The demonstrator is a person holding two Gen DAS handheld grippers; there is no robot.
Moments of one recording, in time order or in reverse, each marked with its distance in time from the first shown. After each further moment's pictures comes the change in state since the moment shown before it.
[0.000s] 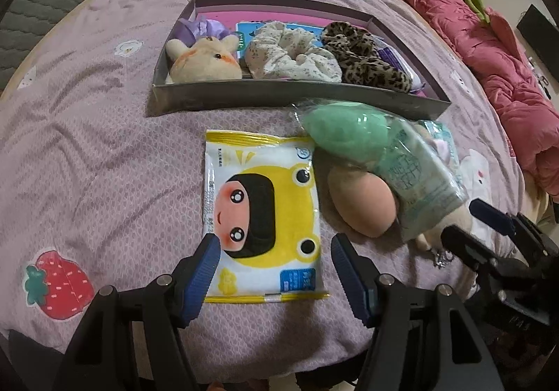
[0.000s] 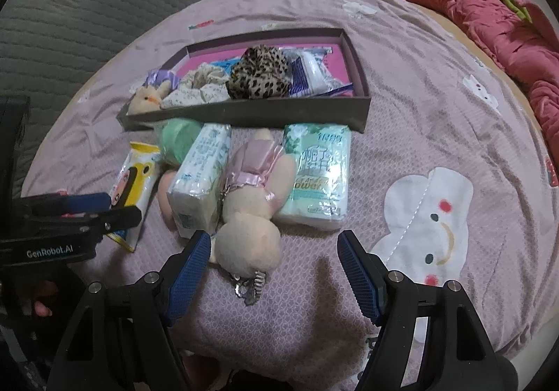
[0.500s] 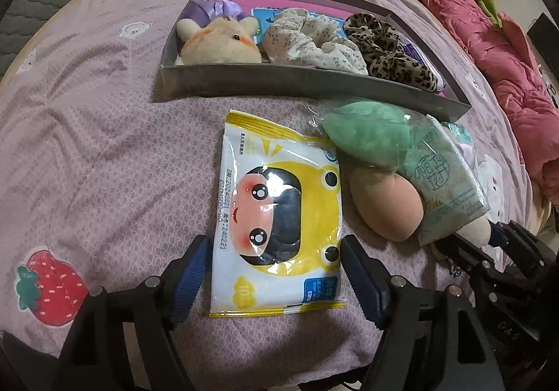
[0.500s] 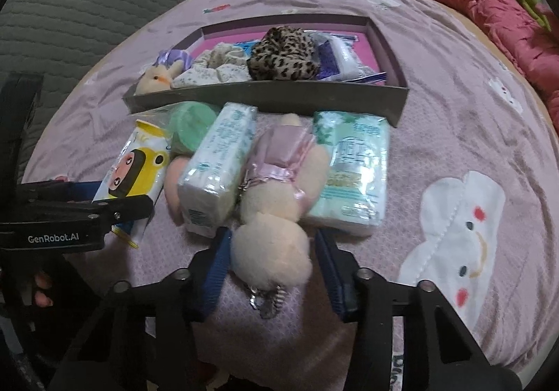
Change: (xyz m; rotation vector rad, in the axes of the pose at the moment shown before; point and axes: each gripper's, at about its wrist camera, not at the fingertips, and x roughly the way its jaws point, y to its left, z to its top) left arm 0.017 0.011 0.002 -0.041 0.033 -0.001; right arm 0.023 0.013 0.002 -0.050 0.019 0.050
